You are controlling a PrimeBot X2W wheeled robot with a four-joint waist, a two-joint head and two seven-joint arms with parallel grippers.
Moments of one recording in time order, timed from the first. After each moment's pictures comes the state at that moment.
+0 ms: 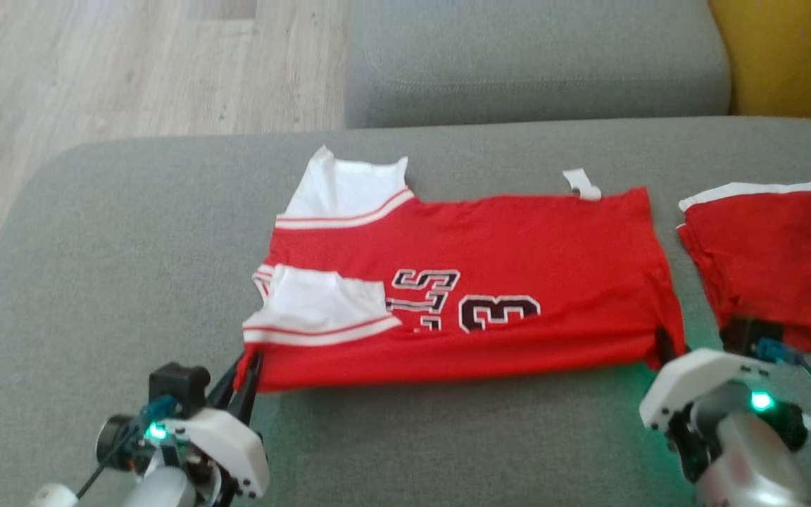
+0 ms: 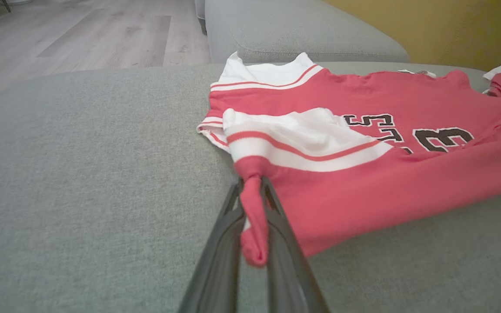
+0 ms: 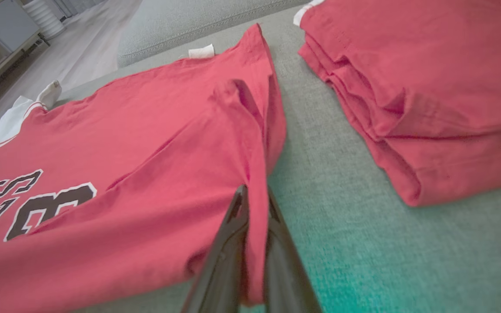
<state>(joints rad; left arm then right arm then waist) -0.23 0.25 -0.47 0.55 -0.47 -0.04 -0.03 -0.40 -0.05 -0.16 0.99 0.14 0.13 -0.04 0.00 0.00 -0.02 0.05</state>
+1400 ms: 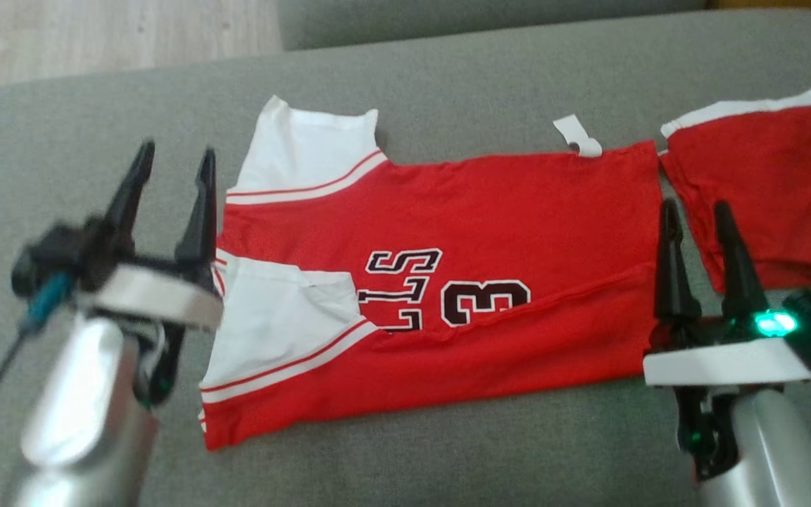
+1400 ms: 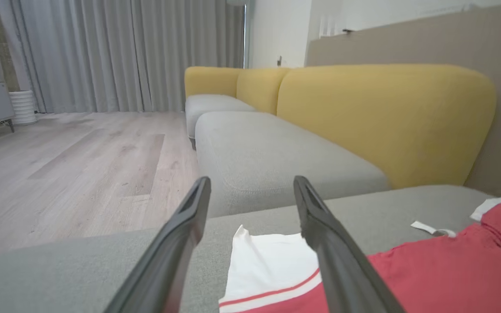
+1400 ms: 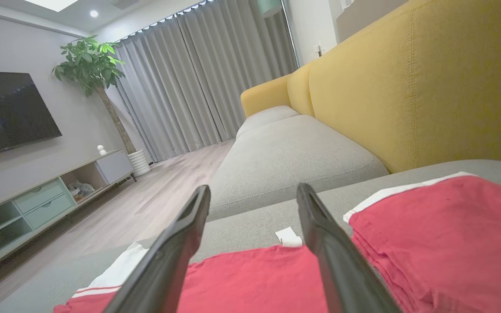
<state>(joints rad) -0.36 0.22 -0.21 0.27 -0.35 -0.11 -0.17 -0.10 -0.04 0.06 0.11 0.34 0.13 -0.25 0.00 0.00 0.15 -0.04</state>
